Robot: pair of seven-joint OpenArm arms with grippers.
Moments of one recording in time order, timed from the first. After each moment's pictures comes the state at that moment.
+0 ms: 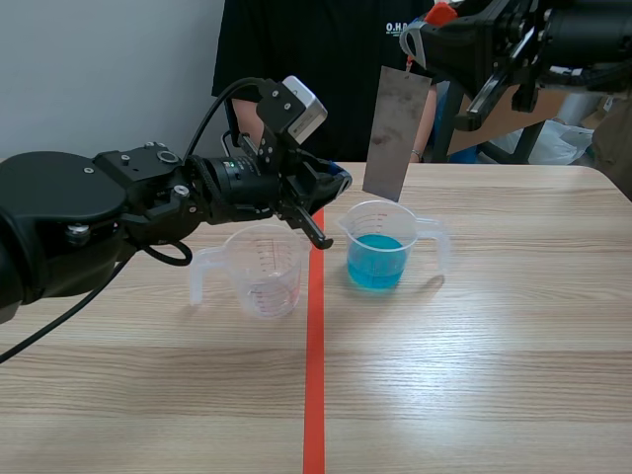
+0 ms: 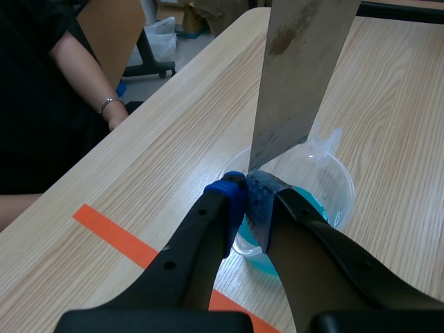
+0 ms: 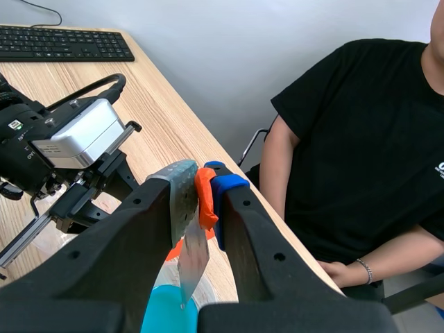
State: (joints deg) left arm -34.1 -16.2 50.7 54.9 -18.5 -23.7 -12.3; right arm 13.1 30.3 -6.1 98.1 22.2 45.4 -9.4
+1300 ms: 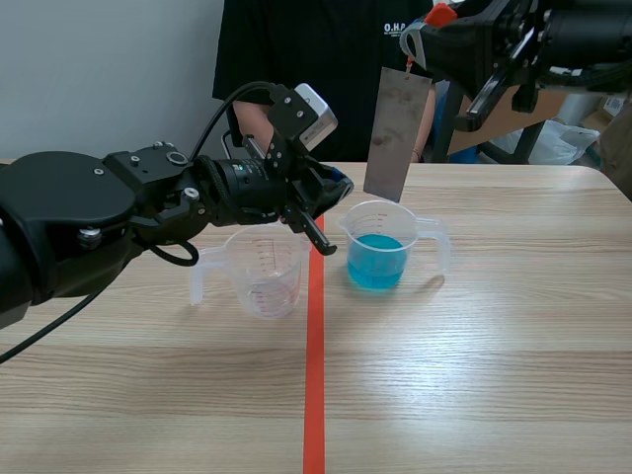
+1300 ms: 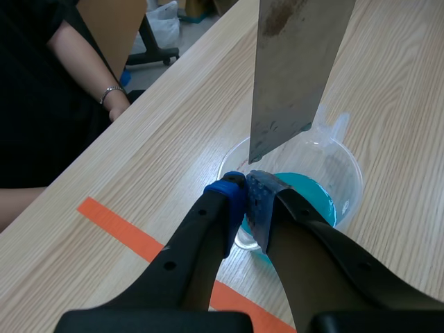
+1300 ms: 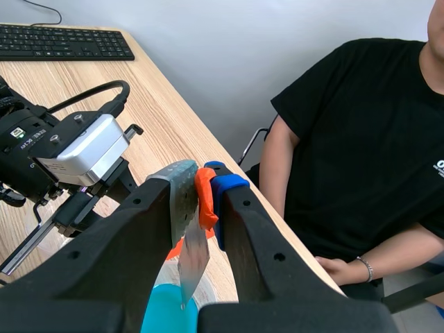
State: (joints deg) left arm -34.1 -15.1 50.7 54.9 -15.9 -22.5 -9.7; right arm 13.1 30.3 -6.1 98.1 22.2 45.4 -9.6
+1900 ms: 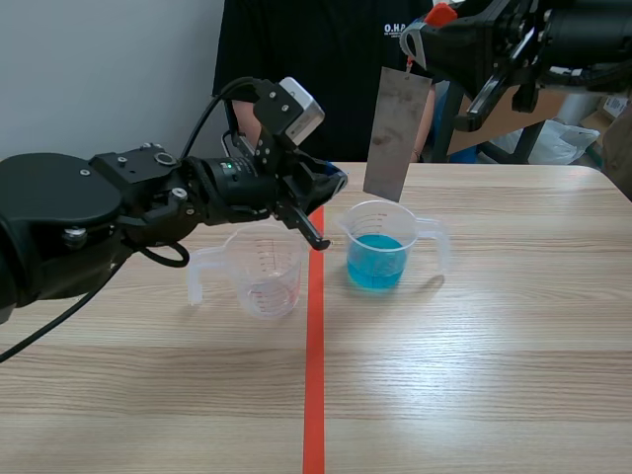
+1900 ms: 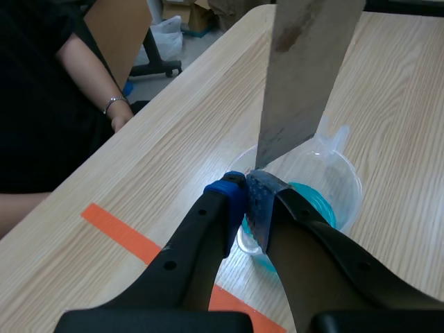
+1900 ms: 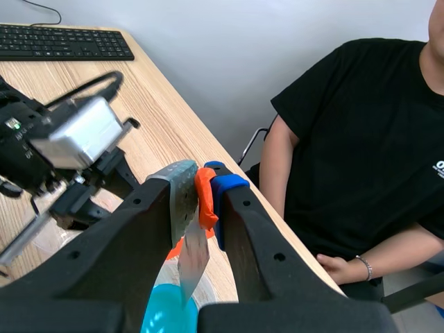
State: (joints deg) left arm -33.4 -18.6 50.8 57.1 -19.6 -22.5 -12.2; right arm 13.1 30.3 -6.1 98.1 22.2 45.4 -9.6
